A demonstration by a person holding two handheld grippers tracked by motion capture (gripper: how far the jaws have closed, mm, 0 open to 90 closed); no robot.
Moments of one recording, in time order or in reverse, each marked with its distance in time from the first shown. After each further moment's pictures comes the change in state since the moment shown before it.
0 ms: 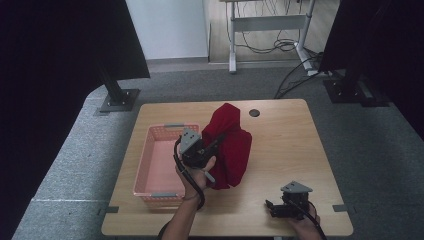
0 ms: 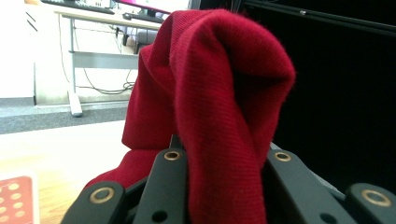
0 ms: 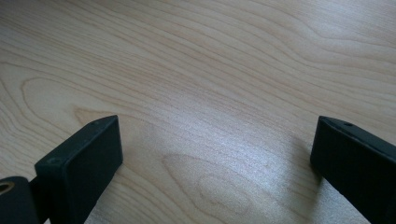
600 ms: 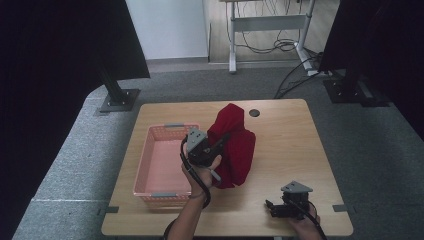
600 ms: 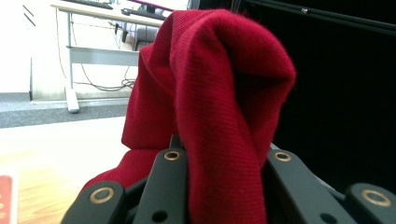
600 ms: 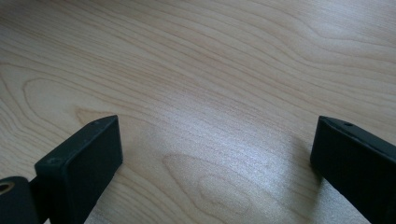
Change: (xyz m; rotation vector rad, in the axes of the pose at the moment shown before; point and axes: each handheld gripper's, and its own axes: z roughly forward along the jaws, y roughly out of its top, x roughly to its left) left arm -0.004 -0.007 0.019 0.019 -0.002 -0.020; right arm 0.000 0.000 0.000 -0.002 0.004 0.001
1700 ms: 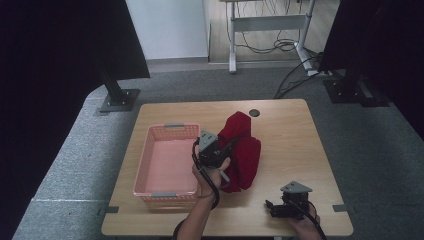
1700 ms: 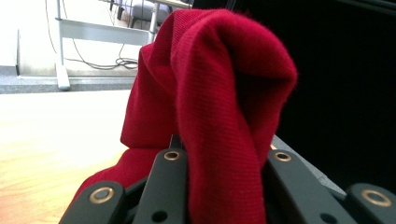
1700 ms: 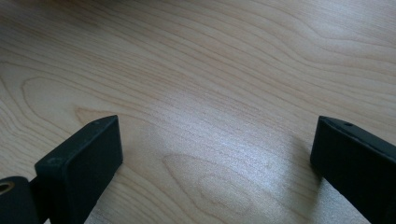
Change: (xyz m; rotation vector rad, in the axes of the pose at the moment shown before) left arm -0.004 -0.028 0.028 0.071 -0.009 -0.040; right arm 0.001 0.000 0.000 0.002 -0.004 -0.005
